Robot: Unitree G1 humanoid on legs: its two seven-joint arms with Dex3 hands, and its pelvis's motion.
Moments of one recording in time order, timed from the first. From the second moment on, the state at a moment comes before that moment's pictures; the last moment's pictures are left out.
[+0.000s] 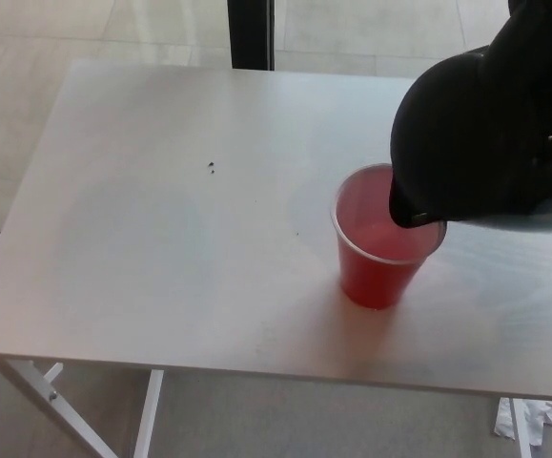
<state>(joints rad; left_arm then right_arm) -0.12 0.81 0.37 1.21 -0.20 -0.12 -0.42 -0.84 -0.78 0.34 -0.22 -0.83 0.37 0.66</state>
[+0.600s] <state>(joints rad) -0.13 0.83 0.37 1.21 -0.20 -0.11 -0.42 -0.86 -0.70 0.40 -0.30 -0.94 0.39 0.75</state>
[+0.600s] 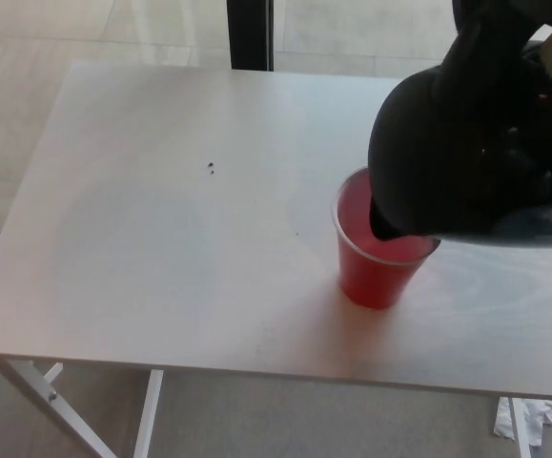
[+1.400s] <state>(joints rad) -0.14 0.83 0.36 1.20 -0.20 -0.11 -0.42 -0.88 -0.62 0.43 -0.30 -1.03 0.35 0.79</state>
